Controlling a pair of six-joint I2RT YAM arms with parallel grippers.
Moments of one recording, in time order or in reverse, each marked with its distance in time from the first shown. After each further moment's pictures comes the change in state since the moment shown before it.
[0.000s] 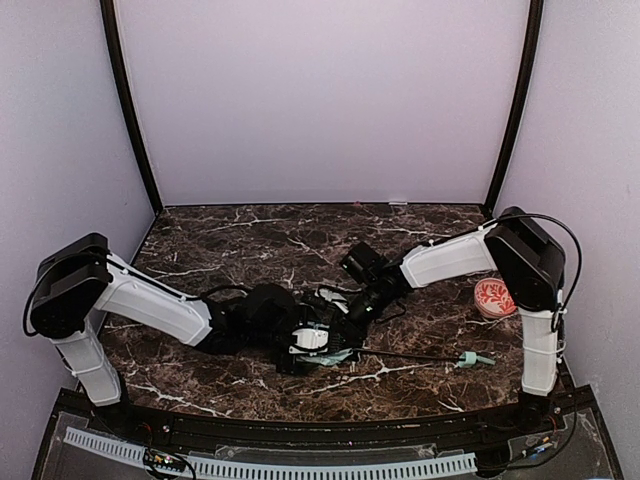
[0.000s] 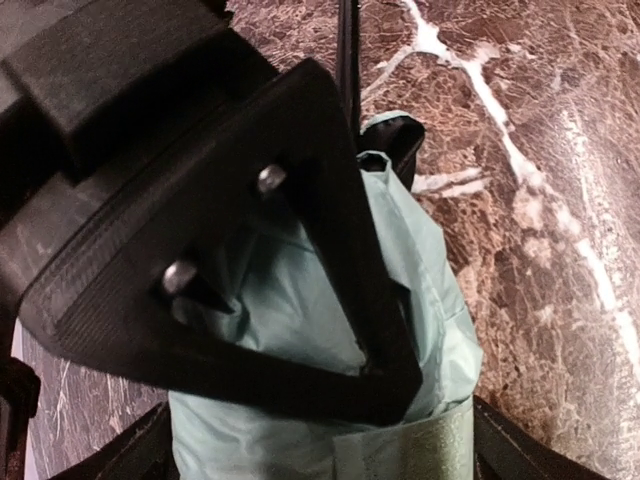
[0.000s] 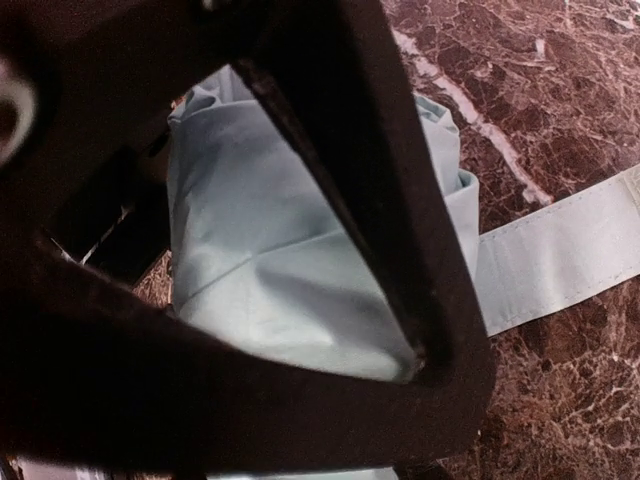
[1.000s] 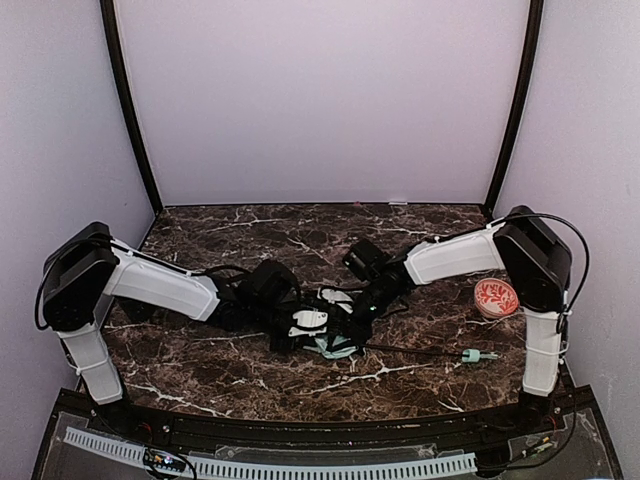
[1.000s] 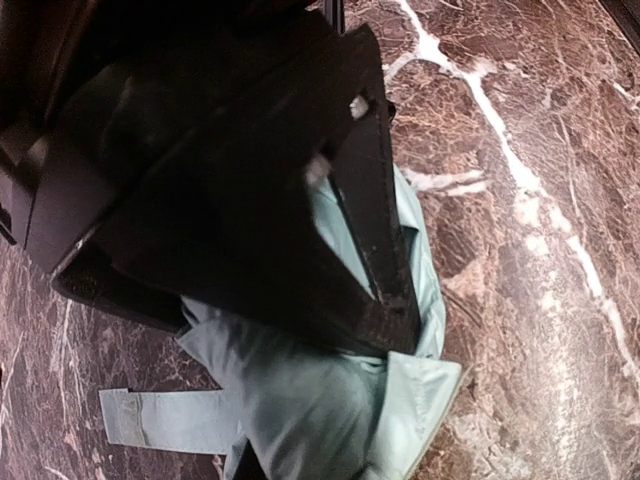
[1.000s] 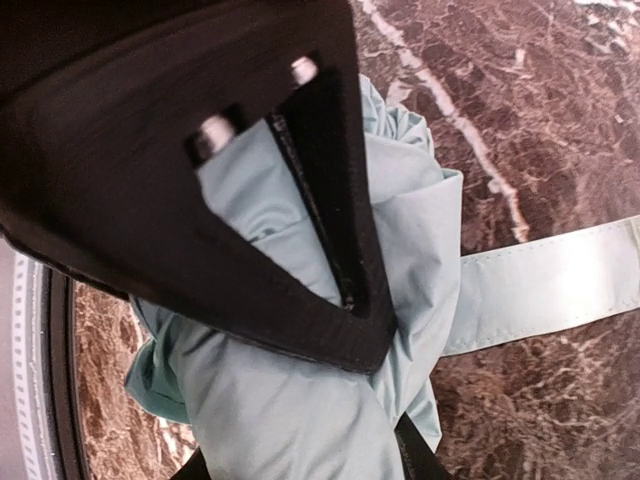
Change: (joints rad) left arm 0.106 0.051 0.151 -0.241 0.243 0.004; right arm -0.003 -0.039 0.000 -0.055 0.103 -0.159
